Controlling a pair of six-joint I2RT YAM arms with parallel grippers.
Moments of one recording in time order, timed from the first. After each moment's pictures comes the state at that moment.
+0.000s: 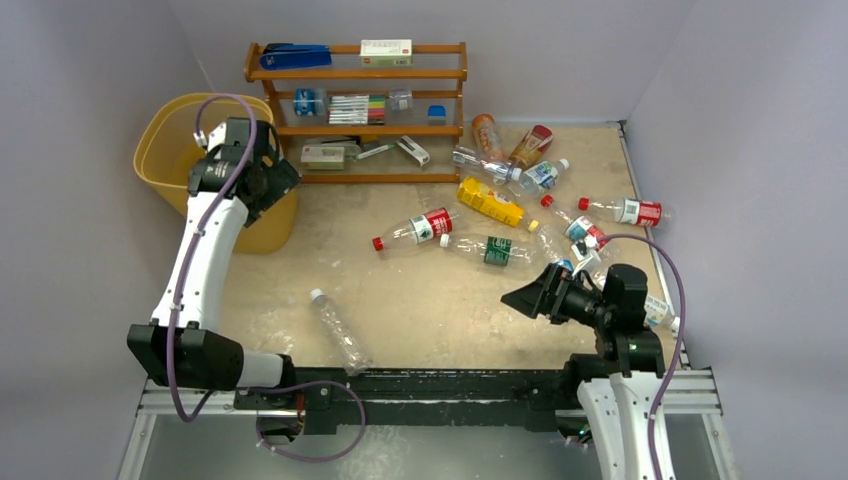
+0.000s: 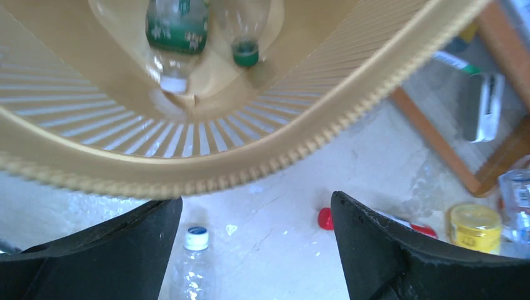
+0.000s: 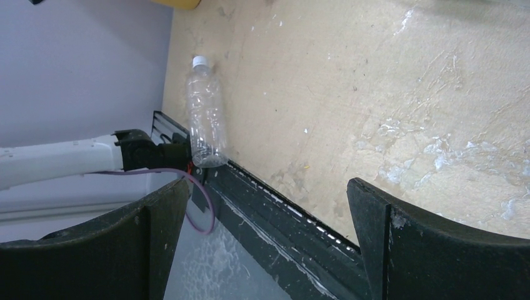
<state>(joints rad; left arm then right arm) -0.06 1.36 1.47 -1.06 -0.31 -0.80 -0.04 0.38 0.51 -0.72 -0.81 0.55</state>
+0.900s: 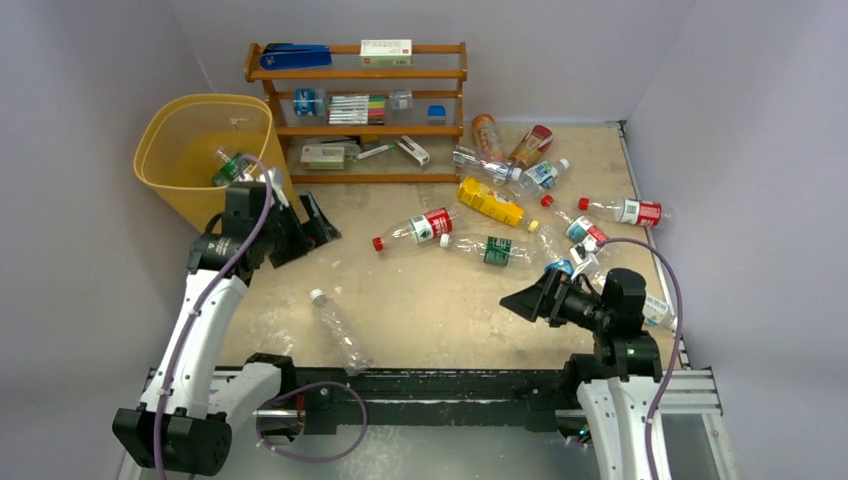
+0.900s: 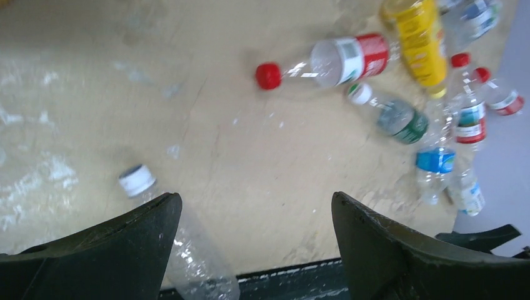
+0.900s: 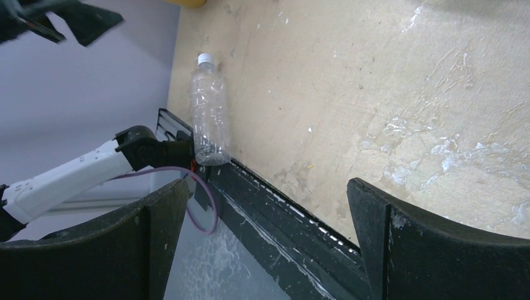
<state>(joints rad) -0.11 1.00 1.12 -0.85 0.22 -0.57 -0.04 0.34 0.47 -0.70 -0.83 0.57</state>
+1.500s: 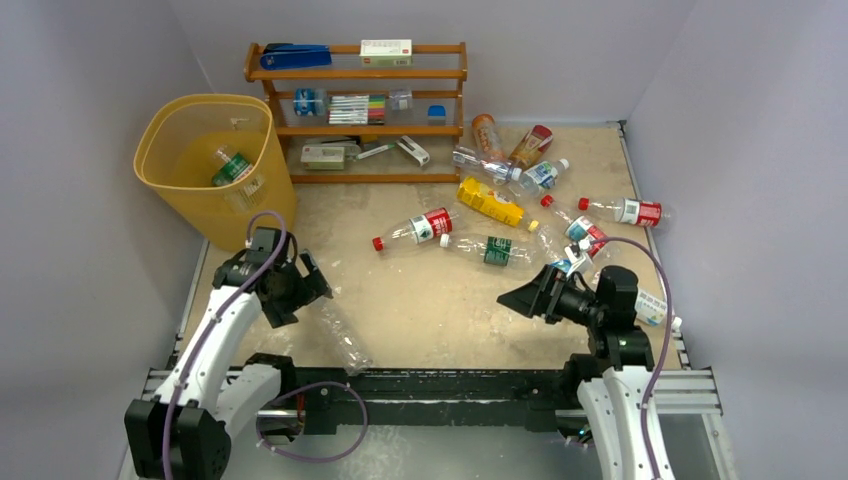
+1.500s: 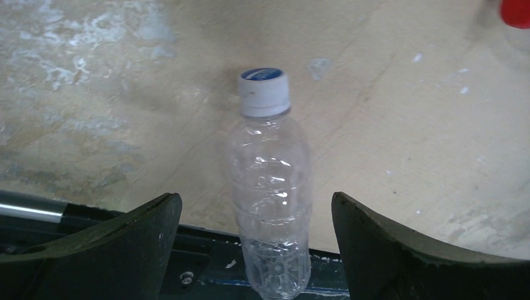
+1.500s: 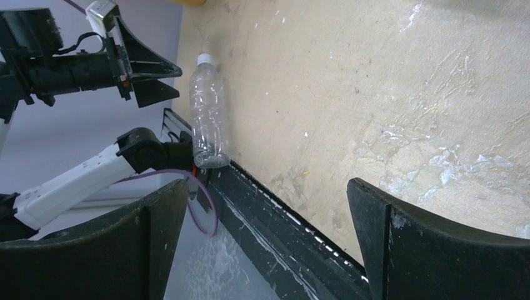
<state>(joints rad) -0.11 0.89 0.71 -0.97 0.08 -0.71 -0.04 0.39 0.38 -0.57 -0.86 0.60</state>
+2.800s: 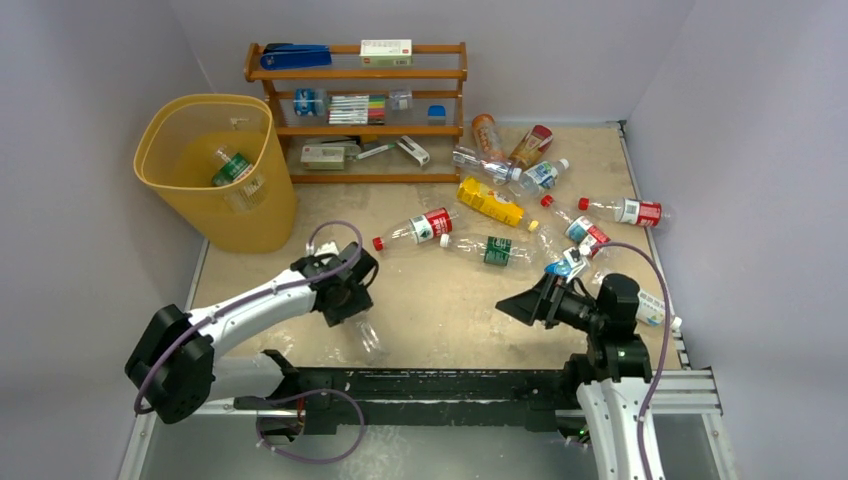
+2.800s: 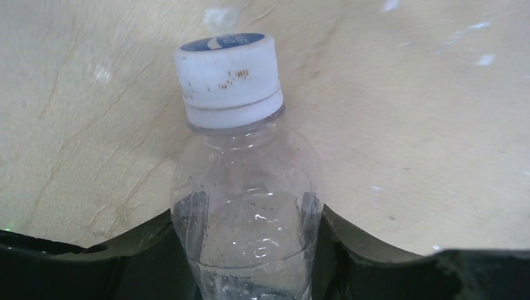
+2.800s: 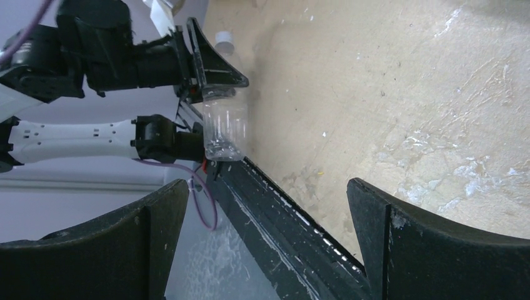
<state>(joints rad) -0.72 1.22 0.66 -0.77 -0.24 -1.21 -0.04 0.30 0.32 -0.51 -0.94 0.63</state>
